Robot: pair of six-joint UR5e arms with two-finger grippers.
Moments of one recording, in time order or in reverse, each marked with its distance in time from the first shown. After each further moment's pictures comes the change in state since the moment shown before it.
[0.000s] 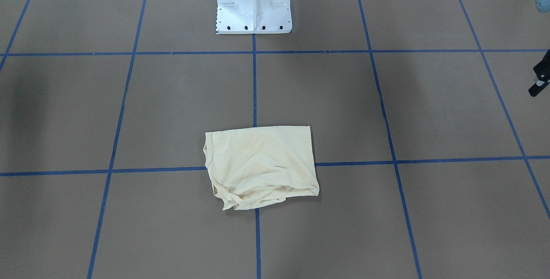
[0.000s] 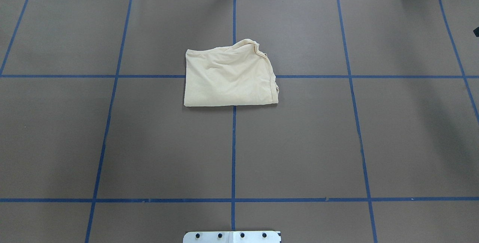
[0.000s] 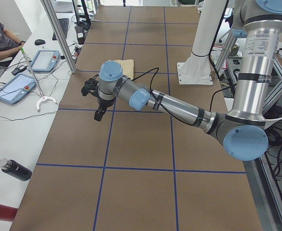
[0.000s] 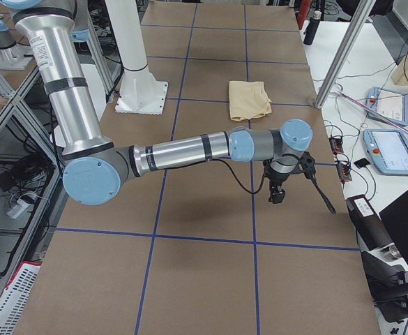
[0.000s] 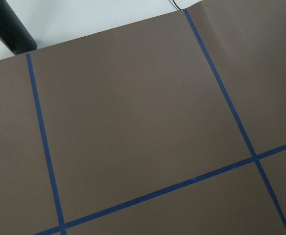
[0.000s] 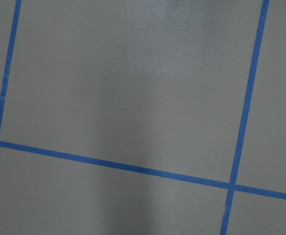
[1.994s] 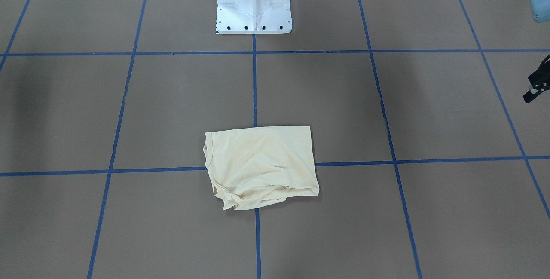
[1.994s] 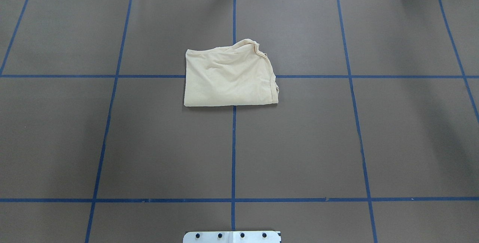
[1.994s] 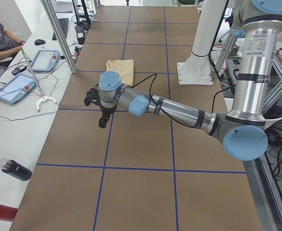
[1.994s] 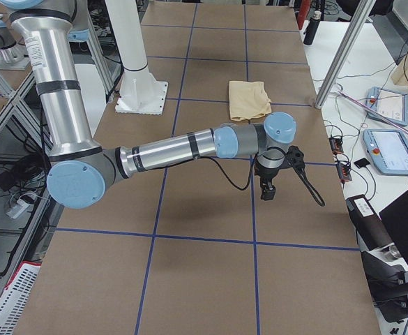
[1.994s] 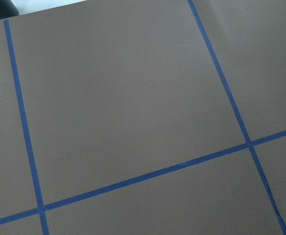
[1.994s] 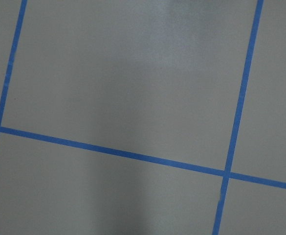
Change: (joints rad) left arm 0.009 0.007 0.090 -0.004 -0.011 -0.008; right arm 0.001 -0.095 0.148 -0.001 -0.047 0.008
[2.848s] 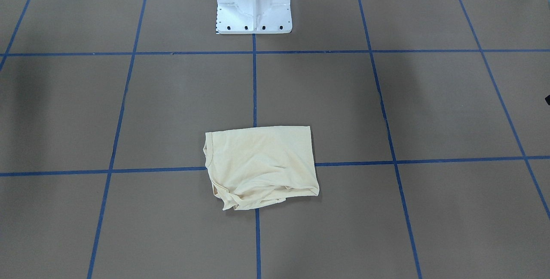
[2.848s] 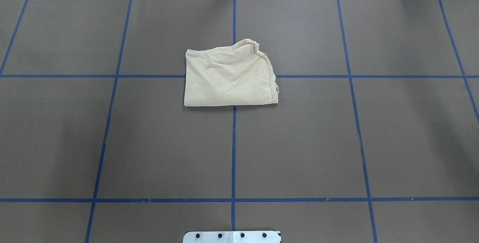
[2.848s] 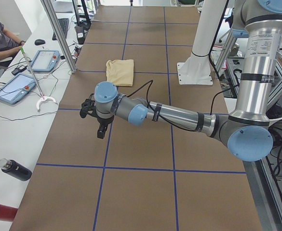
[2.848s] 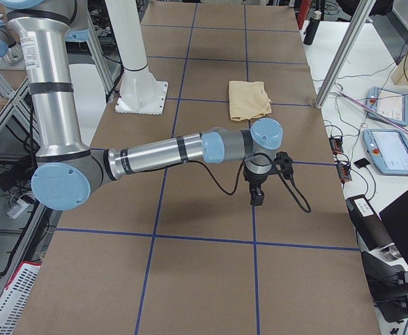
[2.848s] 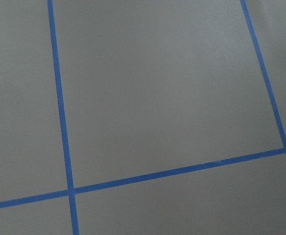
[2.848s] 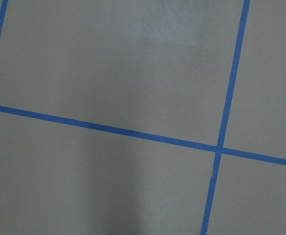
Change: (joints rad) left arm -0.076 0.023 0.063 -0.005 -0.053 -0.002; right arm 0.000 -0.069 0.046 0.008 -0.007 -0.003
